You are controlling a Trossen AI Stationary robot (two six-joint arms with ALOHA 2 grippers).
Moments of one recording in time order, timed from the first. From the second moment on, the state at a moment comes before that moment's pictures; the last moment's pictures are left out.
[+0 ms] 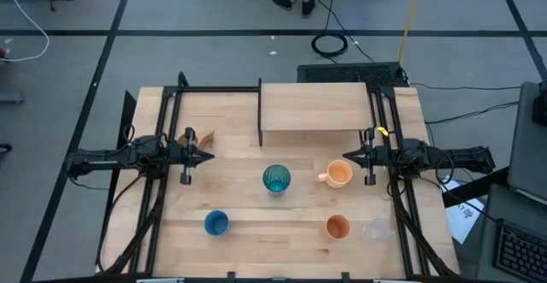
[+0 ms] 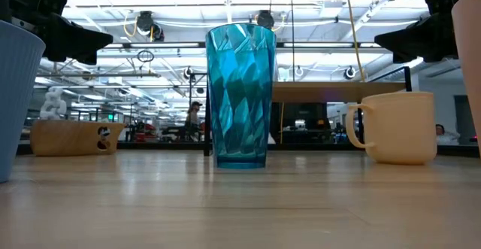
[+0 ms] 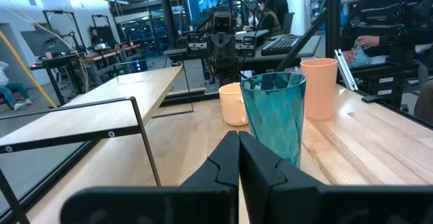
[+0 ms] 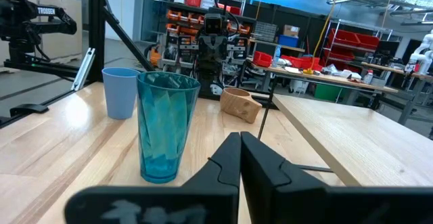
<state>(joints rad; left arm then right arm) 0.04 0.01 0.01 0.03 0.08 0.15 0.05 0.00 0.02 0.01 0.08 -0.17</state>
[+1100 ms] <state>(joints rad) 0.04 0.01 0.01 0.03 0.08 0.16 0.05 0.00 0.02 0.03 0.08 -0.11</state>
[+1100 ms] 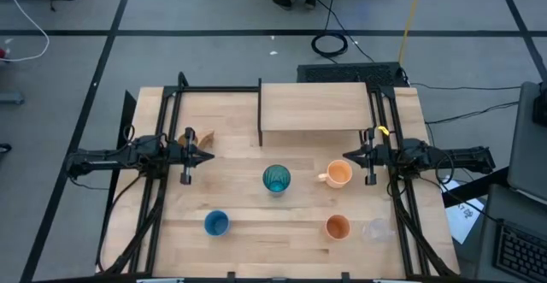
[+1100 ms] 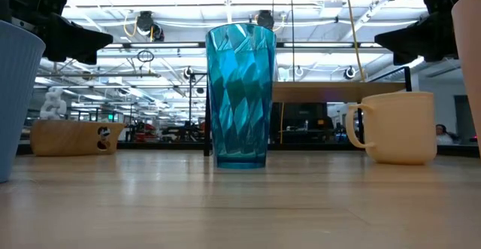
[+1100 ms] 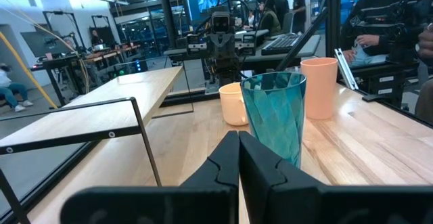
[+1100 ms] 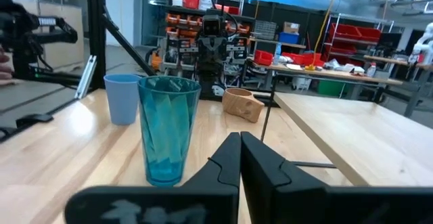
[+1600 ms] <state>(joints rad) 0.04 0.01 0.01 0.03 0.08 0.15 0.05 0.01 0.02 0.07 0.08 -0.02</state>
